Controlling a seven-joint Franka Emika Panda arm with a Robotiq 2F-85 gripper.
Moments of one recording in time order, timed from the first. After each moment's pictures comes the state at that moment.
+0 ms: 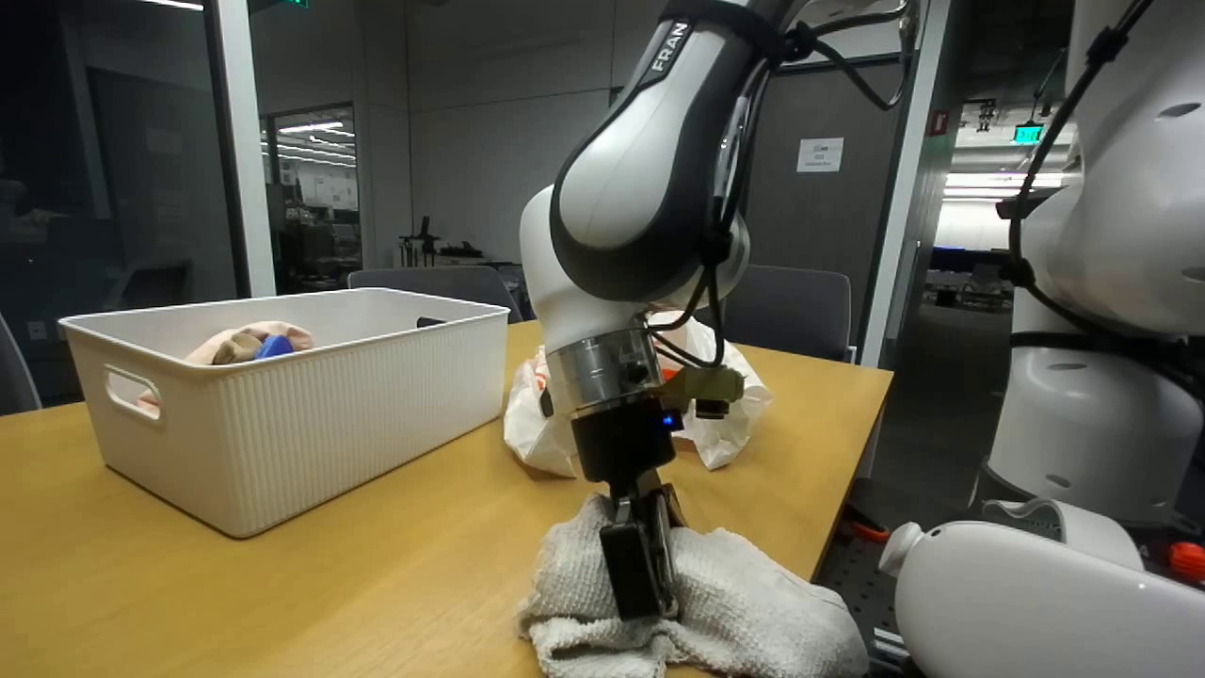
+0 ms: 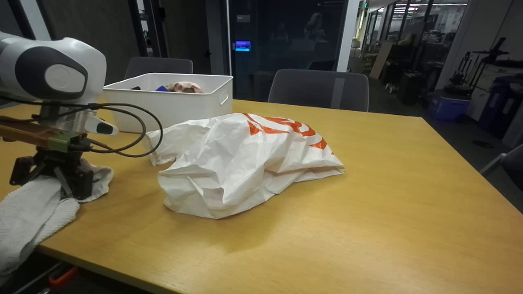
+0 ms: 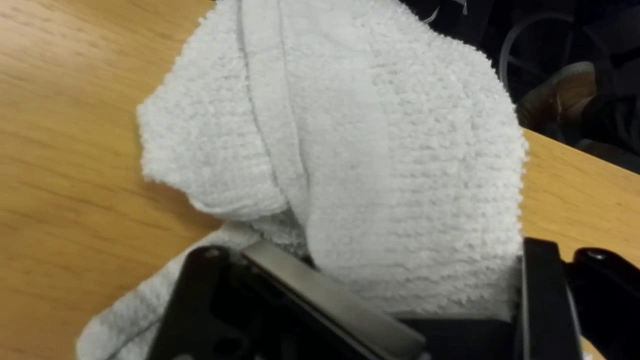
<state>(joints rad) 0.35 0.10 0.37 -2.64 0.45 2.35 -0.16</state>
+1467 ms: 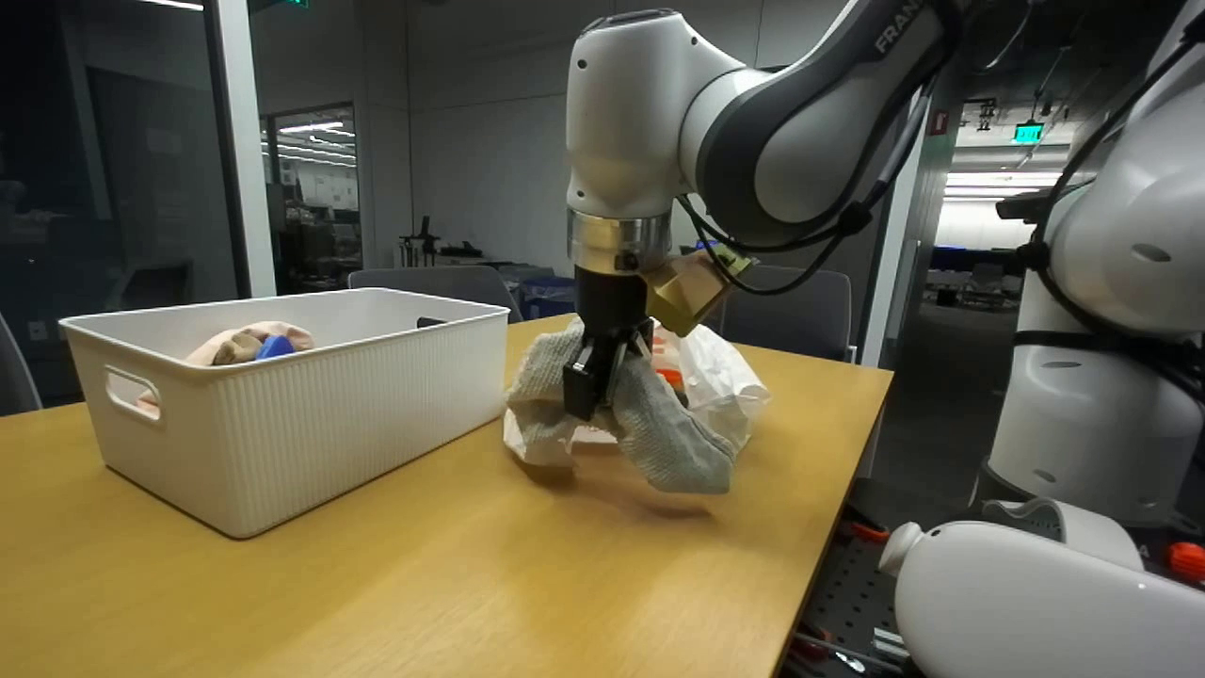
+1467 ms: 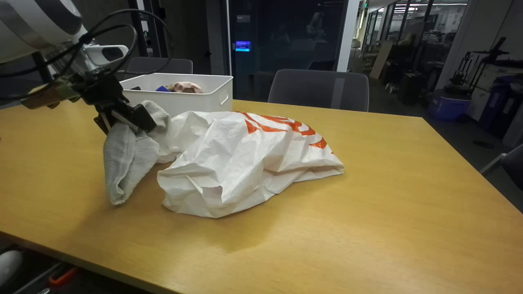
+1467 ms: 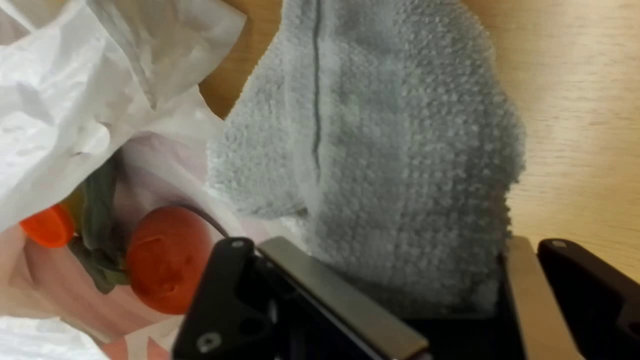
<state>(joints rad) 0.19 -0.26 0.37 -2.74 -0.43 2.52 0.70</state>
